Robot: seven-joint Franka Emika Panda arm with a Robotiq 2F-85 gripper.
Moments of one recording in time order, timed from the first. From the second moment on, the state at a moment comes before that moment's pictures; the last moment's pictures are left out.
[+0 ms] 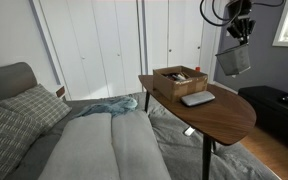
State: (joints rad) arm -0.08 -0.05 -0.10 -1.70 -0.18 1.38 -0.15
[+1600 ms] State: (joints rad) arm -0.13 -0.12 -0.17 -2.09 0.12 2.00 -0.26
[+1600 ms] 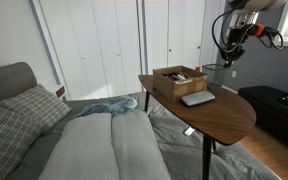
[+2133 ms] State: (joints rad) arm -0.13 -0.12 -0.19 -2.16 0.14 2.01 -0.26
